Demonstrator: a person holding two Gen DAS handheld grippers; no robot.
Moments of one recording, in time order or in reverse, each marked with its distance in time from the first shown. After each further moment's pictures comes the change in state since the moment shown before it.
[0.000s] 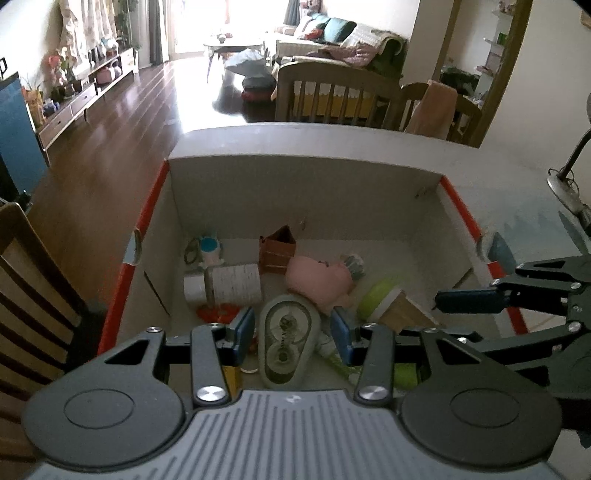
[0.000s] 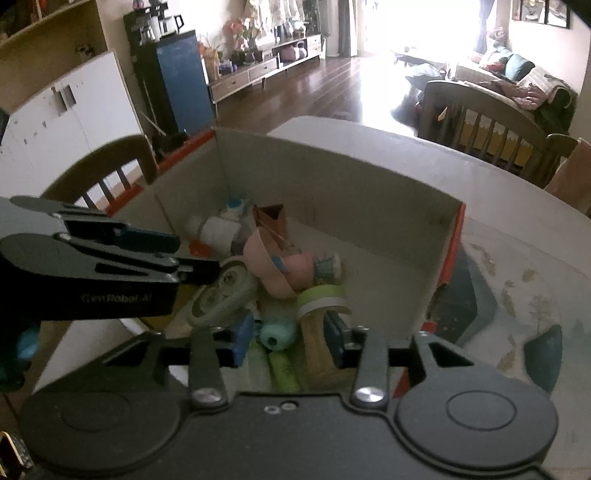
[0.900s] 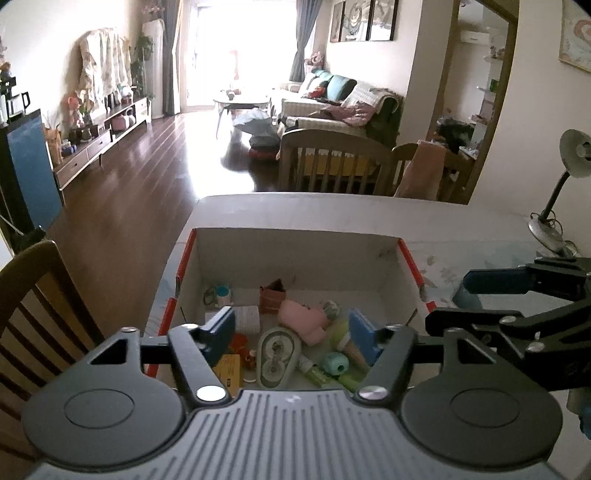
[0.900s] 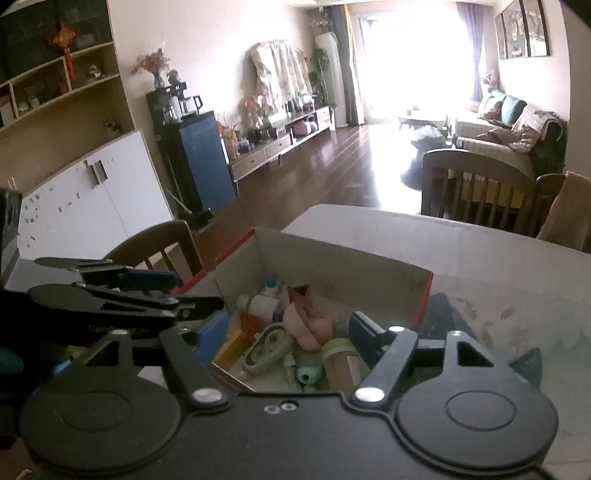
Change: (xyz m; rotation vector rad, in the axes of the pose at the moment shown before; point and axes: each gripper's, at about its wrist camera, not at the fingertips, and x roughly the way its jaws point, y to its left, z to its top) left arm -0.100 -0.014 -0.004 -0.015 -0.197 0.017; right arm -0.102 -0.002 -0.003 0.045 -0.261 0.080
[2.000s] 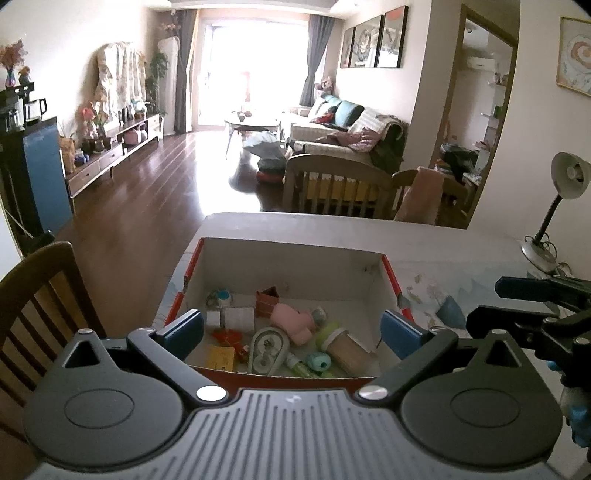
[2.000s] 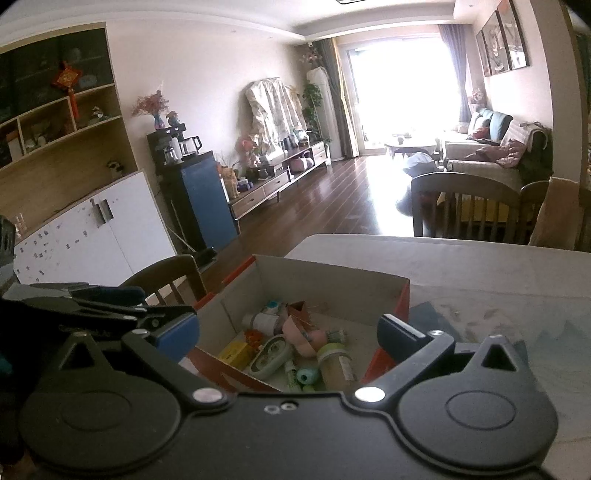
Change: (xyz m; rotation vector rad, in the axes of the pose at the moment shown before) left arm -0.044 -0.014 -0.014 -0.041 -0.082 0.019; right arm -0.038 -0.005 -0.025 0.052 -0.128 0.012
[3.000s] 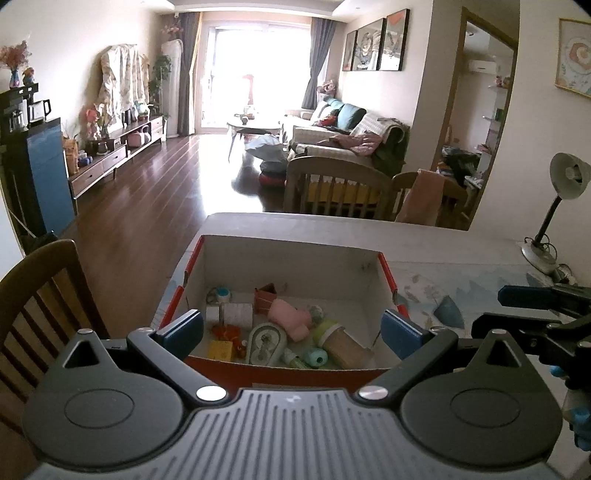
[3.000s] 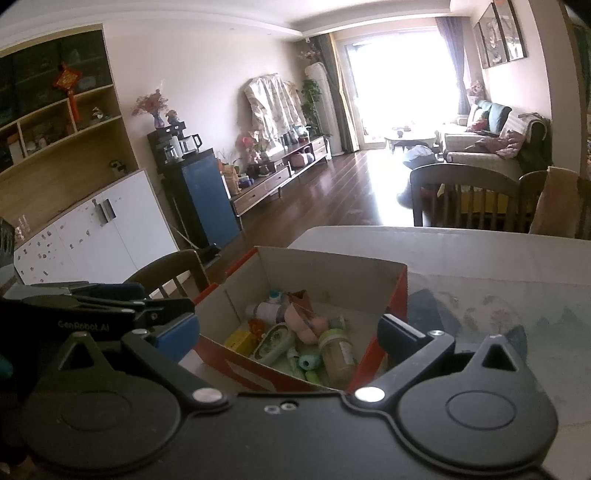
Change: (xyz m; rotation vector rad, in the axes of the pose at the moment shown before) left arm -0.005 -0.004 -0.005 -0.002 -0.007 0.004; right arm -0.010 -0.001 -0.010 0.019 0.011 0.005
